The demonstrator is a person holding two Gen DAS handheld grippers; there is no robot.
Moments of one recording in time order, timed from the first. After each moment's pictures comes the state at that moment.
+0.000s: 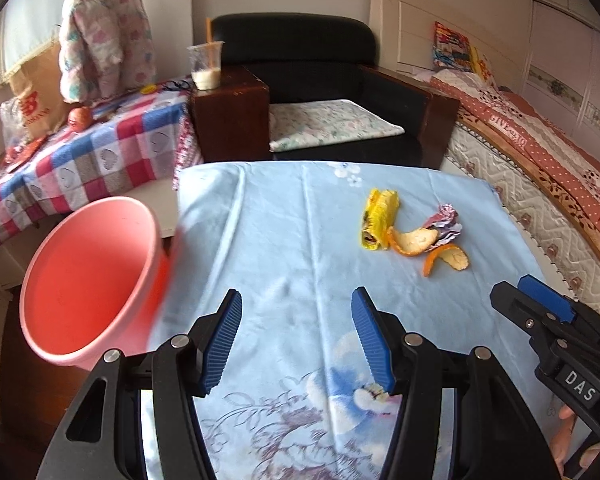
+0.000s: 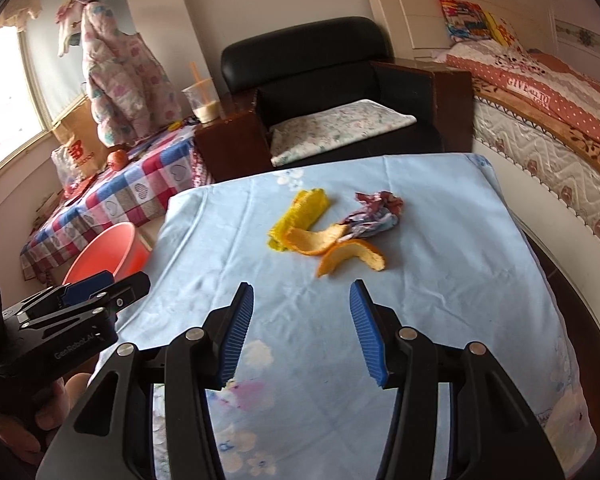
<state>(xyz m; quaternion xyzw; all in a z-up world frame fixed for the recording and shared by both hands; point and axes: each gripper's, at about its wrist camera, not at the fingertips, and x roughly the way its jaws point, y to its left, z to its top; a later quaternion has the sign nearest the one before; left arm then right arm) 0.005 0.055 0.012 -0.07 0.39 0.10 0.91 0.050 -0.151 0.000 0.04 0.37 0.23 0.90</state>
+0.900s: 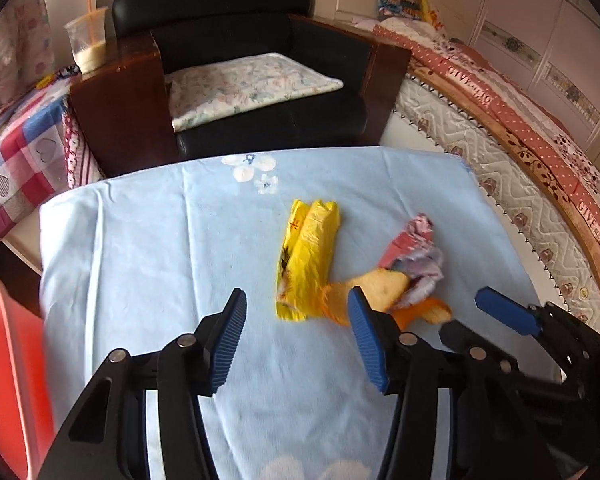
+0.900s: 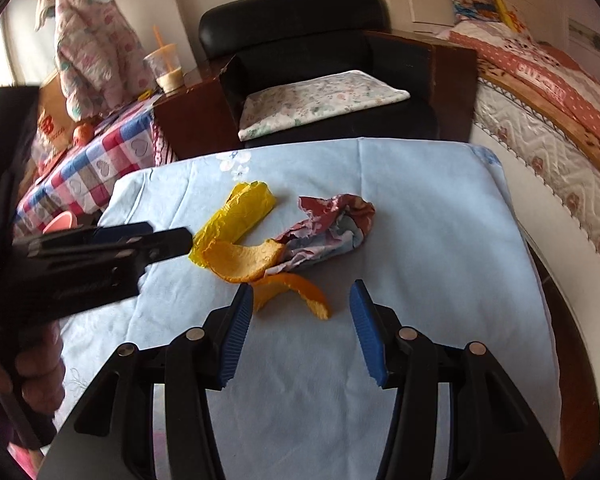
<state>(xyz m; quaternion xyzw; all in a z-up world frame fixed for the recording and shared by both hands) 0.161 0.031 -0.032 -0.07 0.47 -0.02 0.88 0.140 -0.147 -0.035 -0.01 0.42 0.22 0.88</state>
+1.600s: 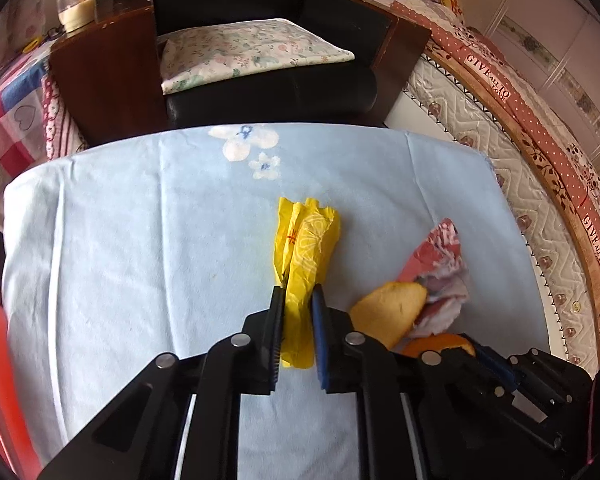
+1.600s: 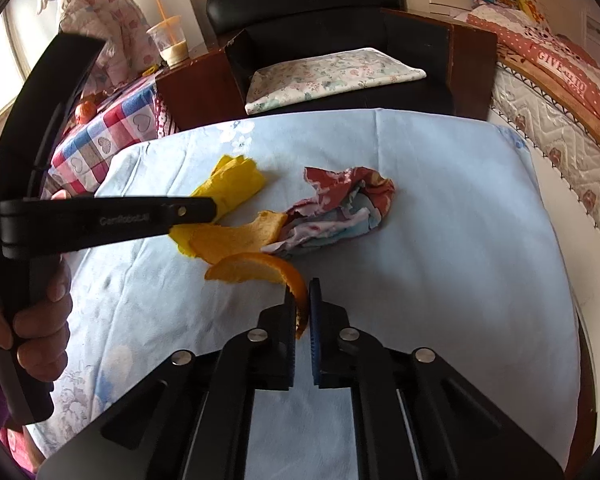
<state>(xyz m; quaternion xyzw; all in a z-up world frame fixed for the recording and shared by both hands) 0.196 0.035 -0.057 -0.11 0.52 -0.02 0.85 0.150 -0.141 -0.055 -0.01 0.45 0.24 0.86</state>
